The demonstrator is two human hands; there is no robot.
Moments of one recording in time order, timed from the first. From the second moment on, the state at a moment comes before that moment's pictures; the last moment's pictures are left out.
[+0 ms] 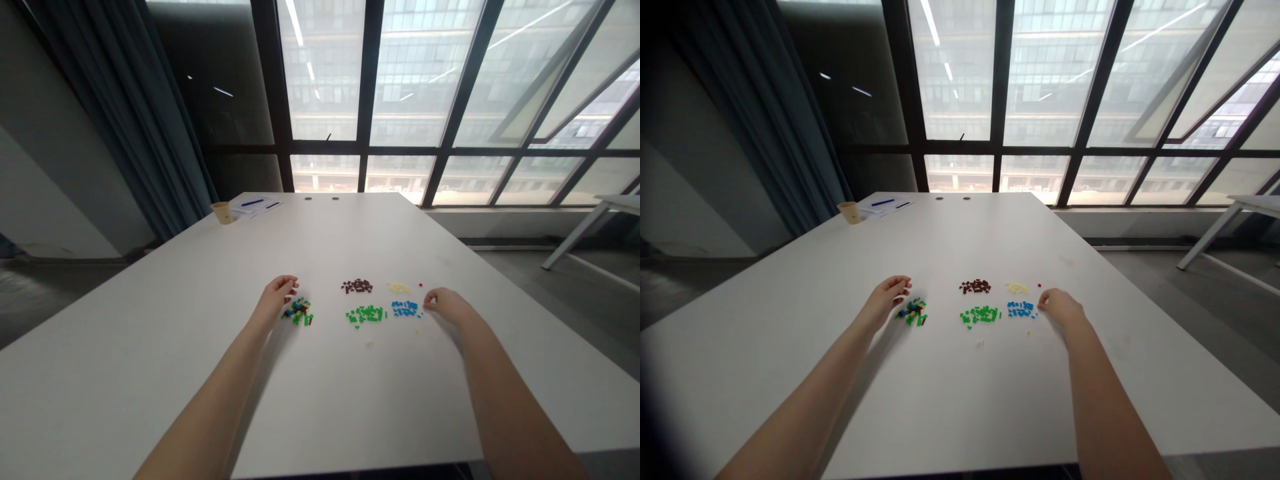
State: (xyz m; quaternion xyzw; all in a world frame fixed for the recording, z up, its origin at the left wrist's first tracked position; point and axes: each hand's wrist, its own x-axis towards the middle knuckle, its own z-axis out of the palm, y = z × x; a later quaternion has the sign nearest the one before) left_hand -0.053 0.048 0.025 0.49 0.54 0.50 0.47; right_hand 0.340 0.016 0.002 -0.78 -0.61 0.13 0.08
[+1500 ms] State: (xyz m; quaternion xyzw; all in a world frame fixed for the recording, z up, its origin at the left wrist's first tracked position) left_hand 0.006 0.010 0.002 0.65 0.43 0.40 0.48; right_hand 0.251 0.001 0.028 -0.65 -0.70 0.11 0.27
